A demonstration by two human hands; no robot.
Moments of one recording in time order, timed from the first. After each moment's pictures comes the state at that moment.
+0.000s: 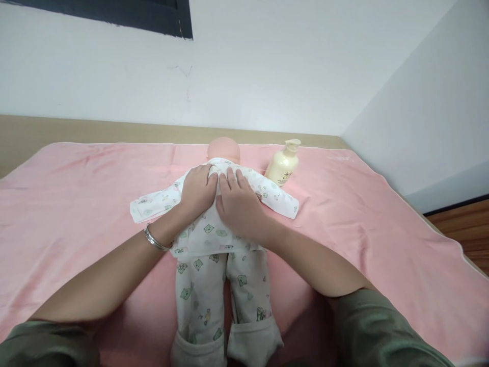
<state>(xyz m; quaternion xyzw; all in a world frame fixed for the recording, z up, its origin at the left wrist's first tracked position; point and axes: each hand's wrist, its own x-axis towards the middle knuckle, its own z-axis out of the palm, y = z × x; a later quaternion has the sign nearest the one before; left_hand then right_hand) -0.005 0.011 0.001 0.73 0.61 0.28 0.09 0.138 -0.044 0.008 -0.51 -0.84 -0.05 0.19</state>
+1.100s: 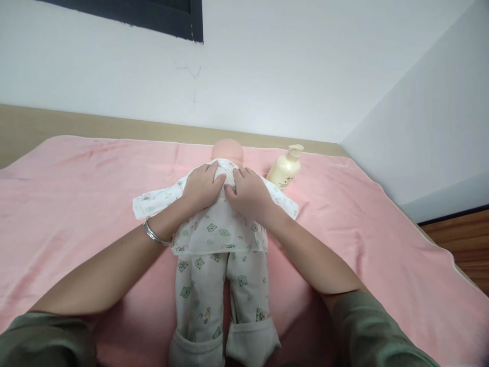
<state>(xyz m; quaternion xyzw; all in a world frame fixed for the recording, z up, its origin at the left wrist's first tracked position) -0.005 0.011 0.000 0.75 0.61 0.23 0.08 0.152 -0.014 0.024 -0.53 -0.83 -0.02 0.17</state>
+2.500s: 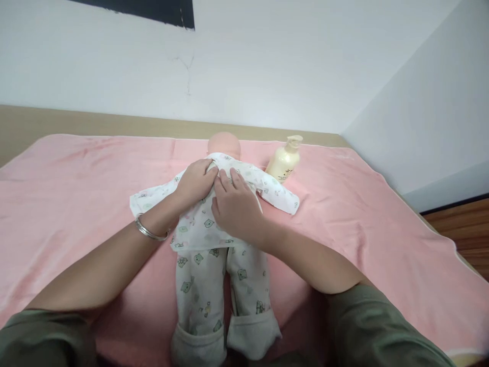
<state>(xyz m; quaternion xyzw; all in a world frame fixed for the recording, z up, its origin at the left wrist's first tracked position) -0.011 0.011 0.020 0.73 0.59 0.28 0.19 0.133 -0.060 0.014 -0.46 -0.87 -0.06 0.19</state>
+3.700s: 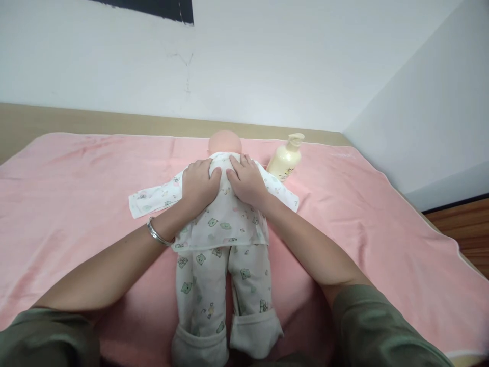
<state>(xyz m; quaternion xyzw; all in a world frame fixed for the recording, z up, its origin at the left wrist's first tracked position) 0.002 0.002 0.001 0.70 0.66 0.27 0.08 0.153 0.006 0.012 -0.58 -0.79 0.10 0.18</state>
